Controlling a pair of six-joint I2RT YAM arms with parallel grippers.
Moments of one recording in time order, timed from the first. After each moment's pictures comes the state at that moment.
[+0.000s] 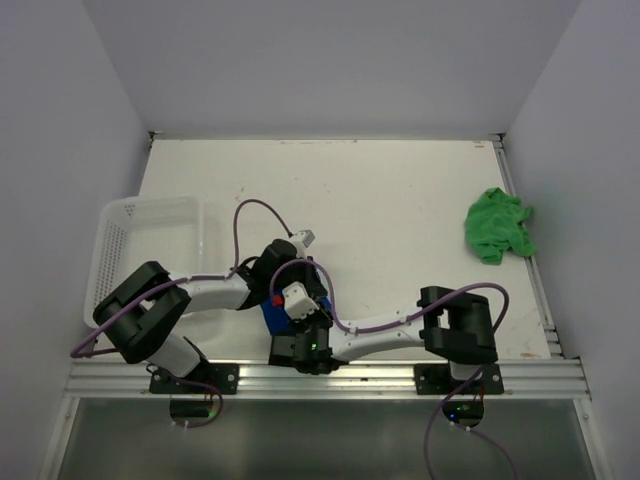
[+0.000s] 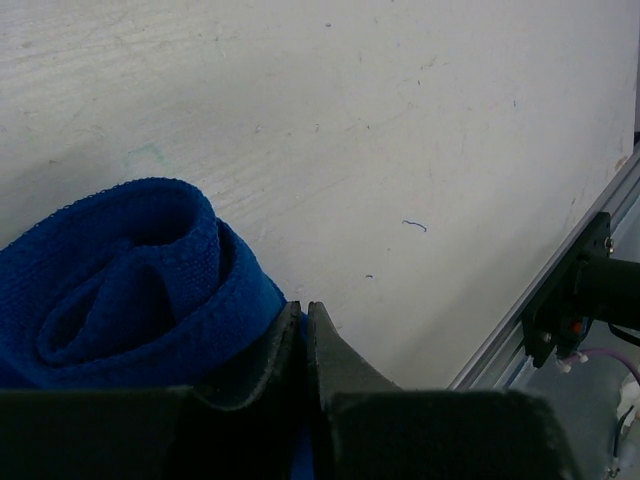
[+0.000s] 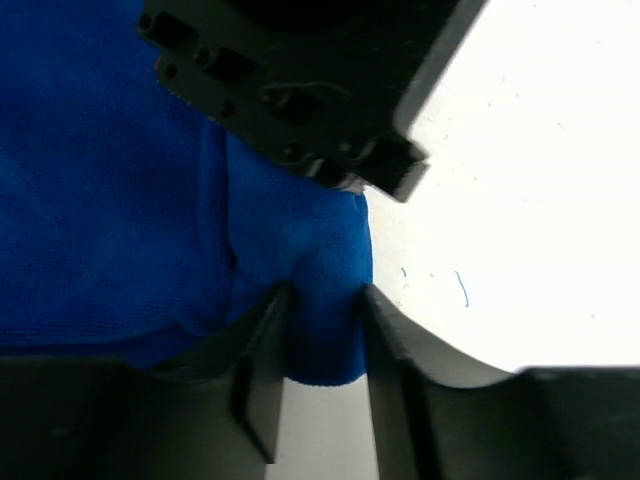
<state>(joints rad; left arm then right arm) -0.76 1.52 0.56 0.25 0.26 -0.73 1.52 1.88 1.15 -0.69 0.99 0.81</state>
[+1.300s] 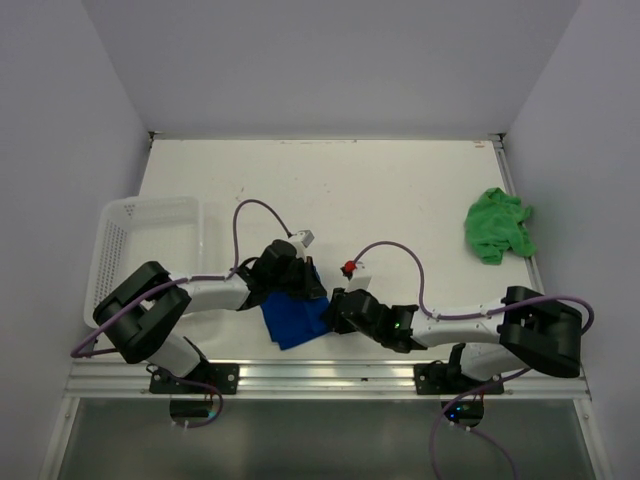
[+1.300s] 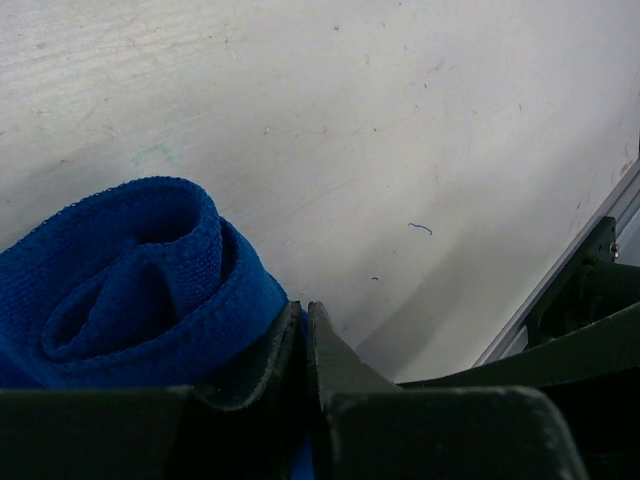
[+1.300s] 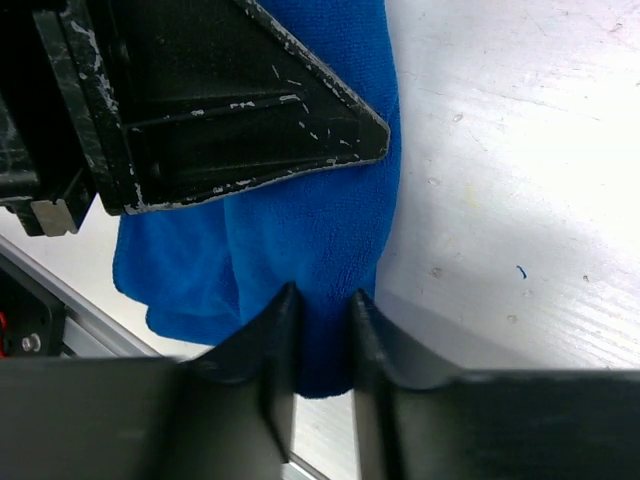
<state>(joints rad) -0.76 1.52 0.56 0.26 0.25 -0.73 1.22 1.36 0.47 0.20 0.35 0.95</state>
